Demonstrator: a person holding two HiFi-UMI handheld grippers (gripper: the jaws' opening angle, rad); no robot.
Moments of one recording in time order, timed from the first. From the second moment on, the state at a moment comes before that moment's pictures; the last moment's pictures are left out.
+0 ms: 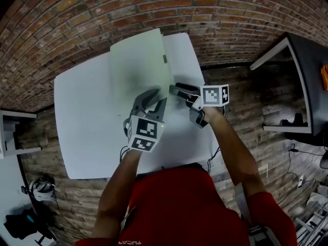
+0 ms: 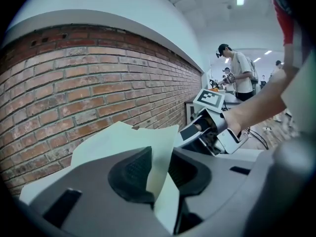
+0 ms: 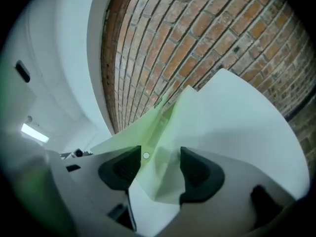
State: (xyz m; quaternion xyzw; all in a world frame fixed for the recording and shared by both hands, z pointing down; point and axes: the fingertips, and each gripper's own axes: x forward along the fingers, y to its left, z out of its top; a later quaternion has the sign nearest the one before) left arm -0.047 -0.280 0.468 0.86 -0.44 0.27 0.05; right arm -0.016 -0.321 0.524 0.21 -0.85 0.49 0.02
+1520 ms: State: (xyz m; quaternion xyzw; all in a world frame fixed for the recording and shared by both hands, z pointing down) left arm -0.028 -0.289 0.514 0.85 -0.38 0.37 0.02; right arm -0.001 -0.347 0.535 0.22 -0.74 0.62 -0.11
